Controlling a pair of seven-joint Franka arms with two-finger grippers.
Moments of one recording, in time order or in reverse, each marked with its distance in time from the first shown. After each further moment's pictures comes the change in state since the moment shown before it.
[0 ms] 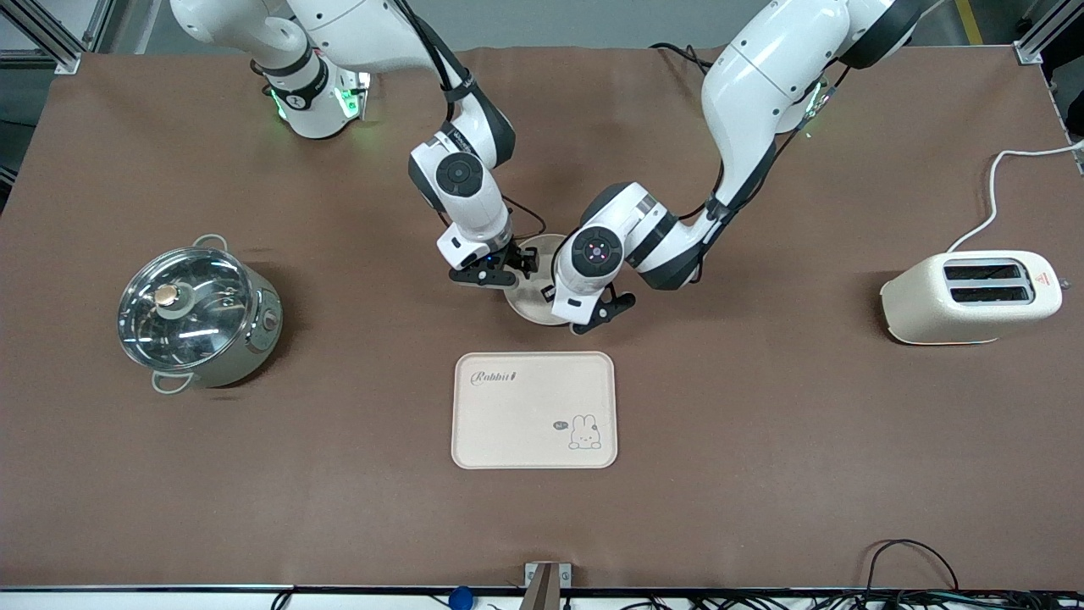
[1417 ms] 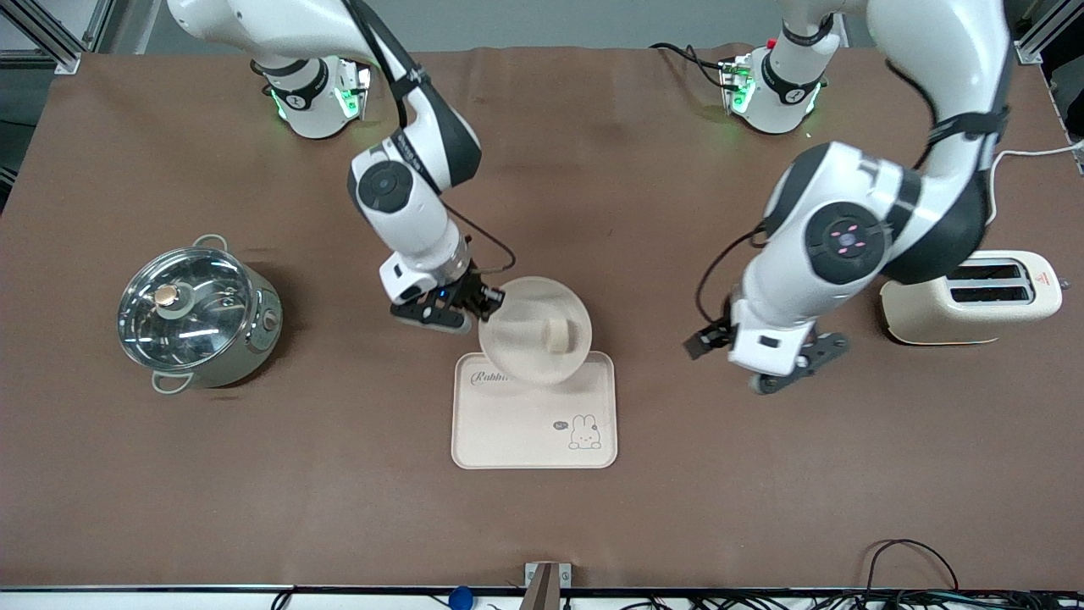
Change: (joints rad) left arm 0.338 -0.299 0.027 0.258 0.137 -0.452 0.365; right arm -0.199 -0.034 -0.025 0.285 0.002 -0.177 -0.031
